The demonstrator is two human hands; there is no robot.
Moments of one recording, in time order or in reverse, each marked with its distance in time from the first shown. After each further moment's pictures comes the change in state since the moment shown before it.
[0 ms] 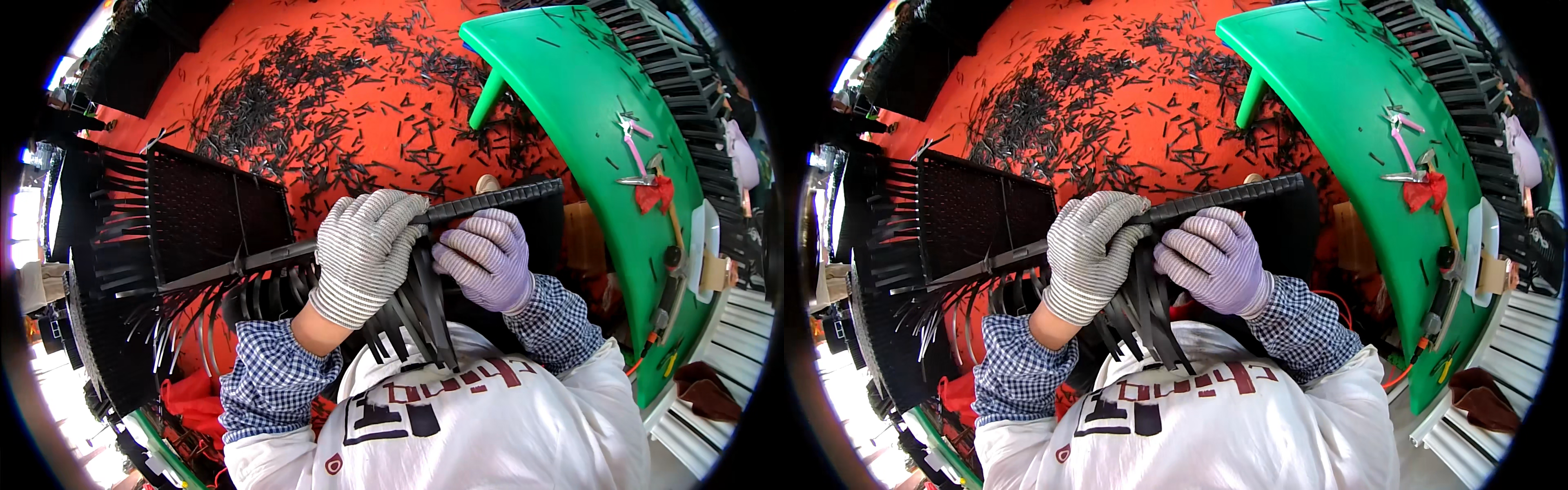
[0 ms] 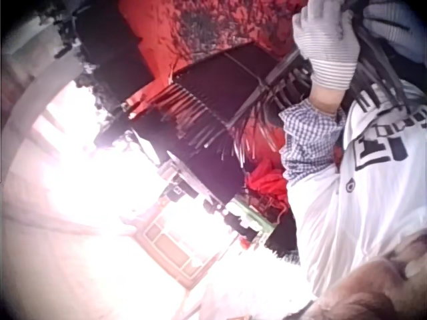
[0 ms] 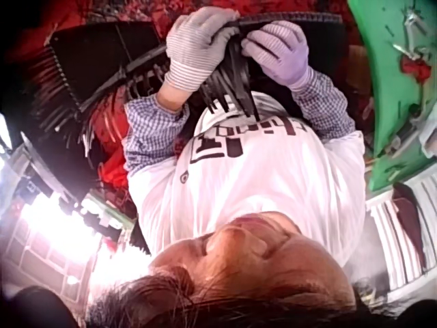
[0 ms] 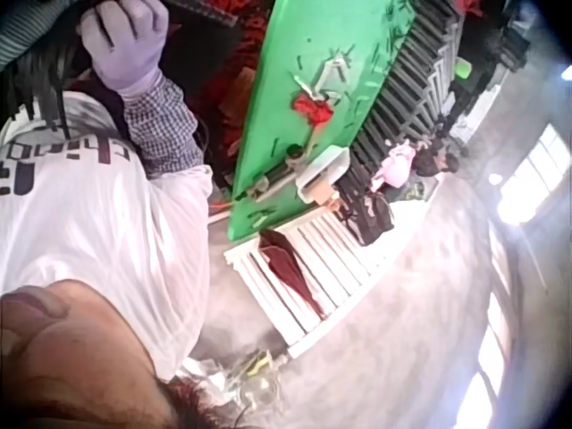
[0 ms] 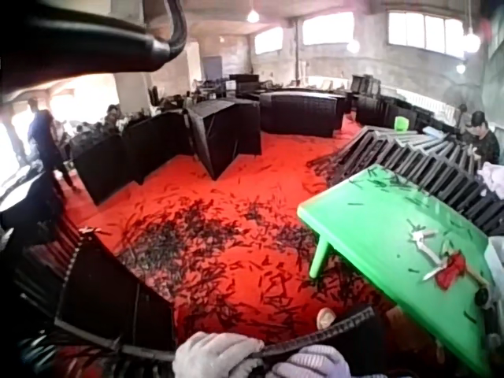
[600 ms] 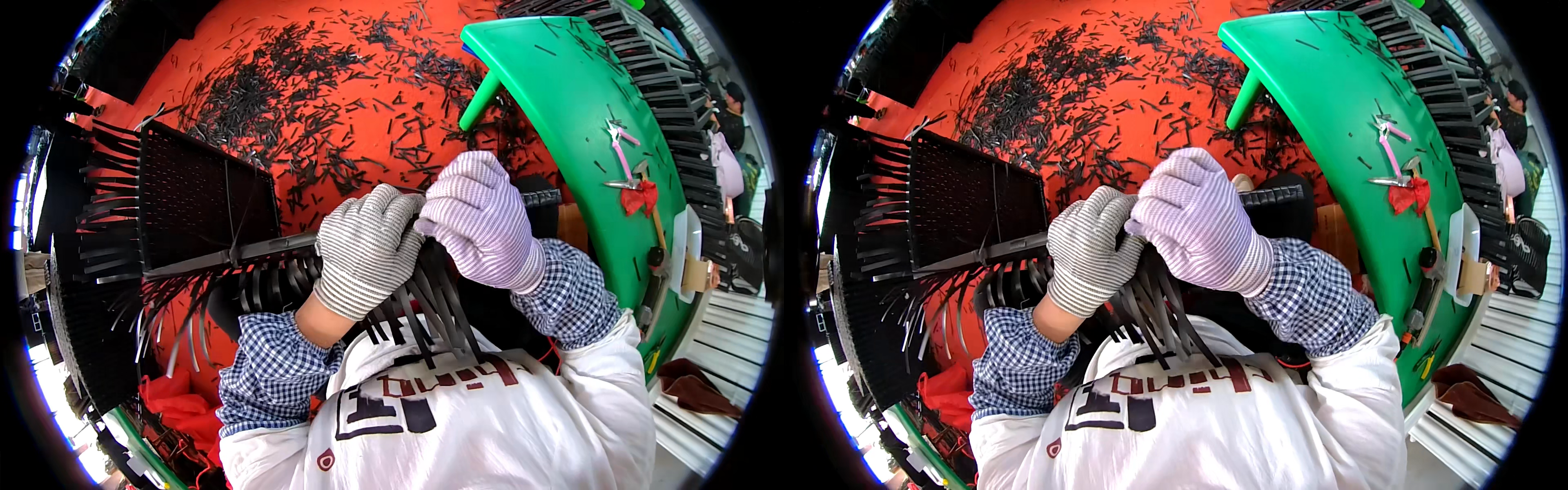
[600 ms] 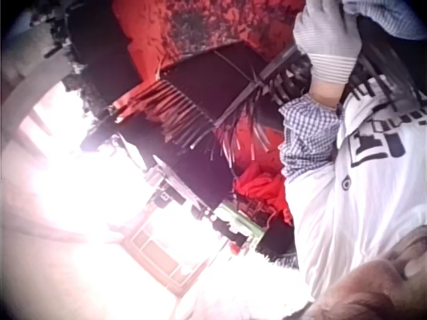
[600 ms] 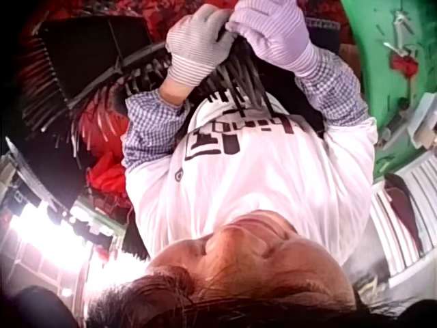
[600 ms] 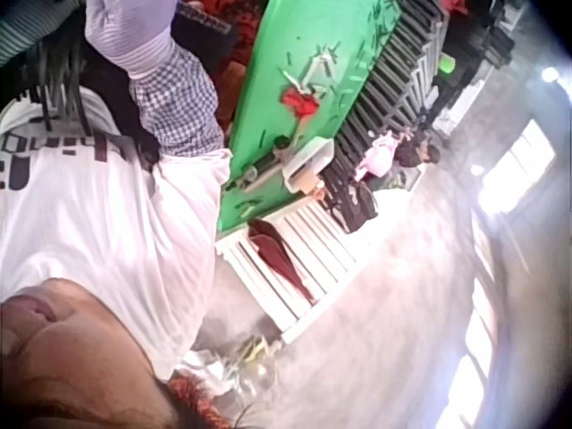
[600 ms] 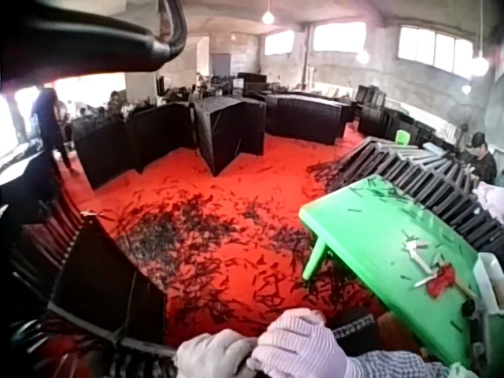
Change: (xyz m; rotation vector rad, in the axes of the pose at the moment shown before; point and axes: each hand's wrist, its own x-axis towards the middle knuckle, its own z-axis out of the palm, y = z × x) left_hand -0.026 -0.002 0.002 0.100 -0.001 -0.045; right_hand 0.076 0.000 -0.009 0.250 -0.152 0.088
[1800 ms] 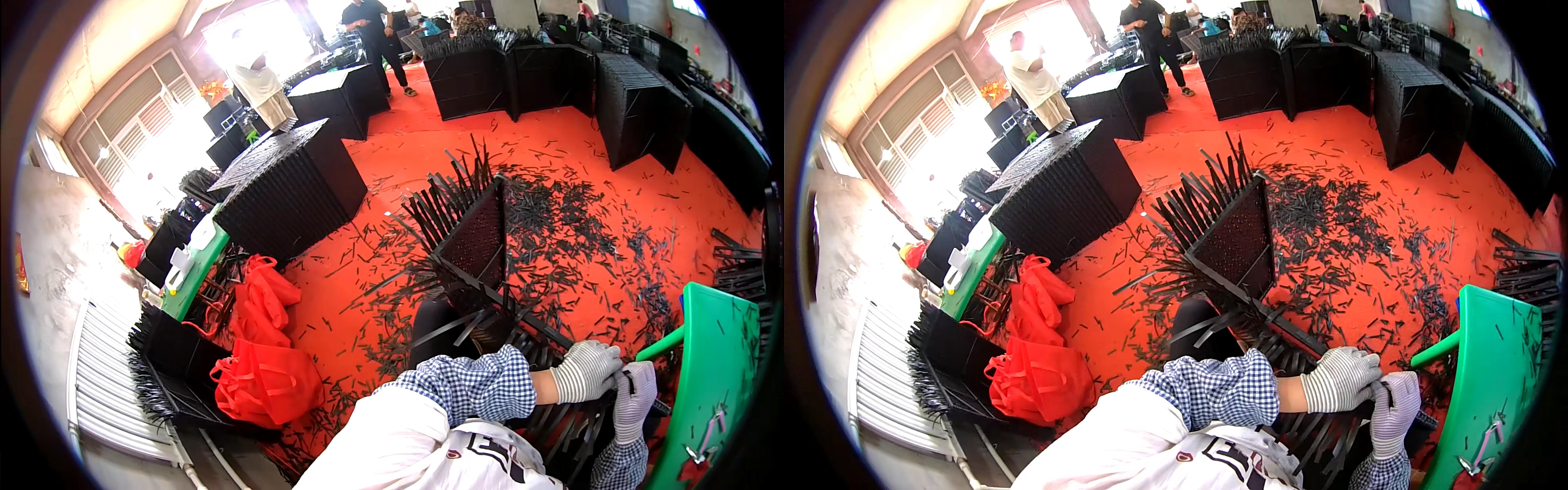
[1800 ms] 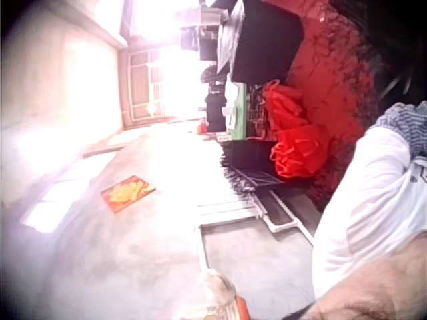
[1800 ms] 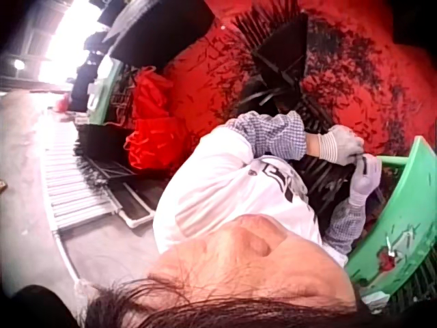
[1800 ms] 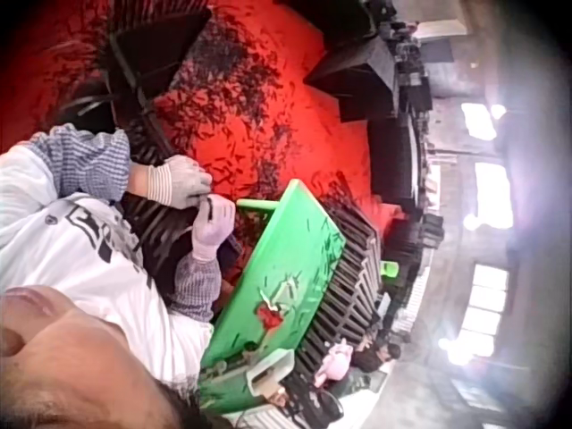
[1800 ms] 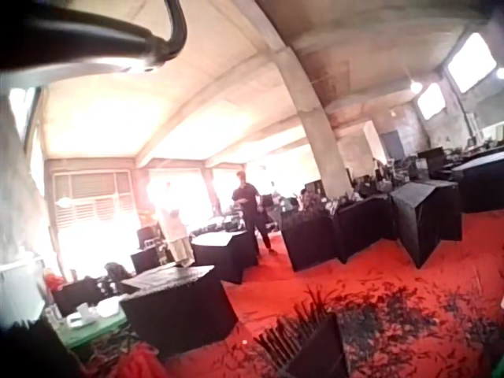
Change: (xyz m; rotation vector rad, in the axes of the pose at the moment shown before) left_hand 0.012 0.007 0.030 0.057 -0.084 -0.199; right_hand -0.018 0.033 0.017 0.141 0.035 0.066
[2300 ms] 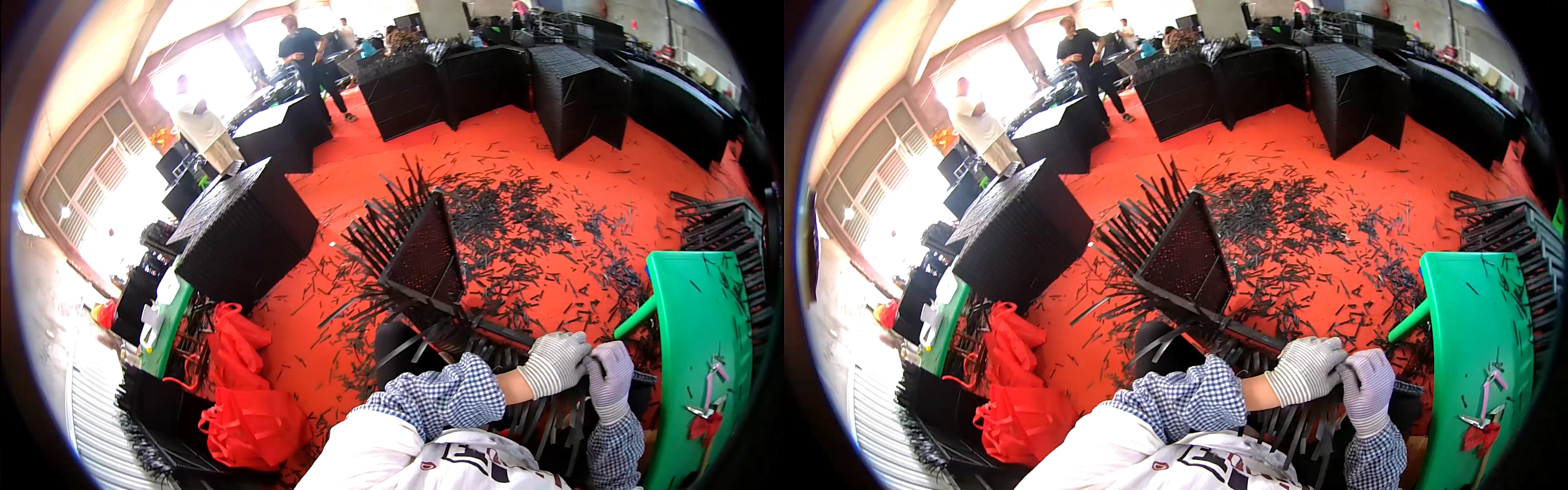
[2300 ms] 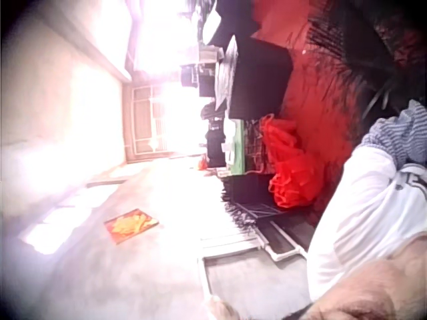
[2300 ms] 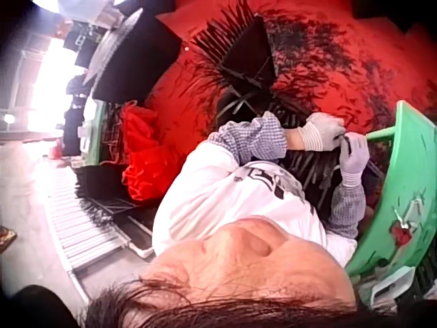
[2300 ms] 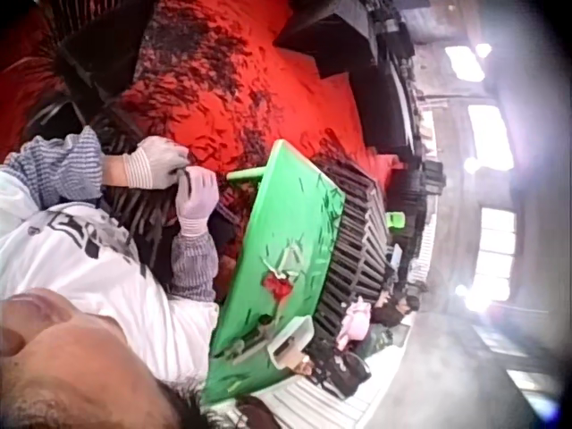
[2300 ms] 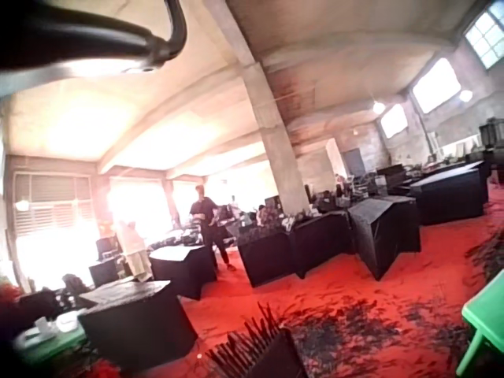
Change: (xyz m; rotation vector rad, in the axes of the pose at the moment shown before) left_hand 0.008 0.006 -0.014 0.003 -0.095 -0.036; right_hand 0.005 0.003 -0.002 -0.043 0.011 -0.100
